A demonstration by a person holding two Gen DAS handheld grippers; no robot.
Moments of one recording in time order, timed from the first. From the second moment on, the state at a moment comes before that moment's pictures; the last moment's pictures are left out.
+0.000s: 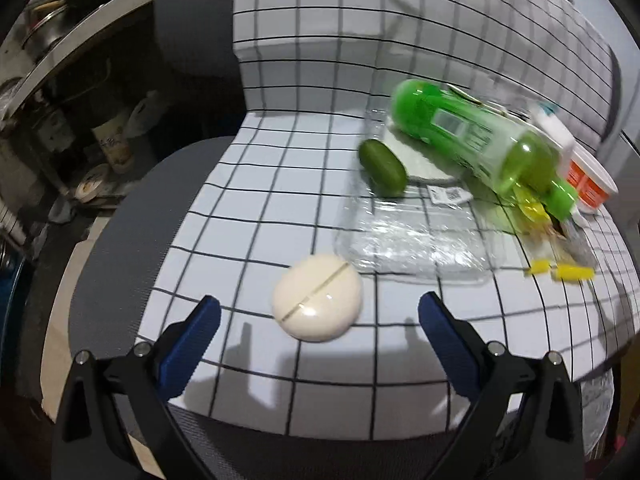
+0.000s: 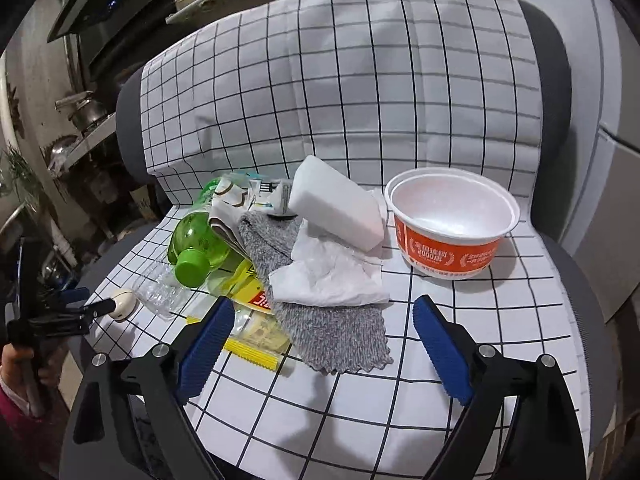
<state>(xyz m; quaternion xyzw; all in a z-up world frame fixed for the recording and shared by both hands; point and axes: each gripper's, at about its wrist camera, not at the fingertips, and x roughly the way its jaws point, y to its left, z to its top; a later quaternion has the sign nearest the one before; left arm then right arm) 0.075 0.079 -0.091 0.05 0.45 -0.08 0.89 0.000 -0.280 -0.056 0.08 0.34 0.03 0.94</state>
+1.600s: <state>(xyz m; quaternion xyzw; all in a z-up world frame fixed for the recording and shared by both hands) 0.137 0.077 -0.076 0.07 0.42 0.00 0.90 -0.006 -0.284 -0.033 0.10 0.31 -0.01 0.95</state>
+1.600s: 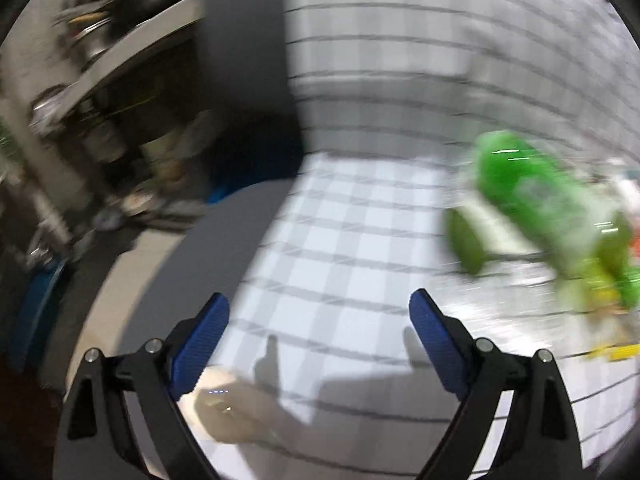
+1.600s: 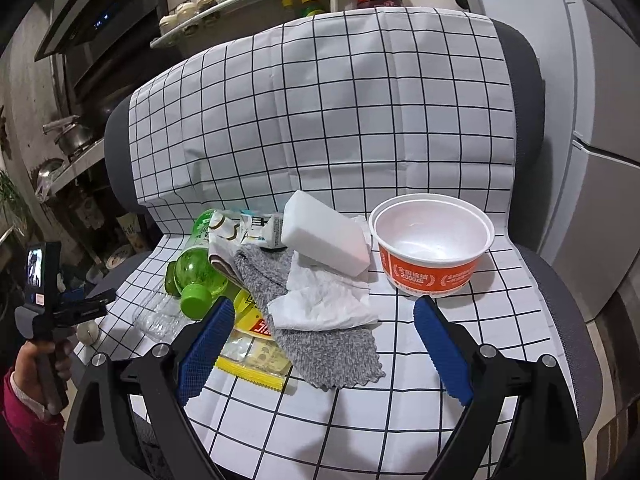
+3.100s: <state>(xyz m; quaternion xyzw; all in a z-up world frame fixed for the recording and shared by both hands) 0.172 -0.051 -0.078 0.08 0.46 -0.09 0.88 -0.016 -0.313 -0.030 0.10 0.30 -0.06 0.95</state>
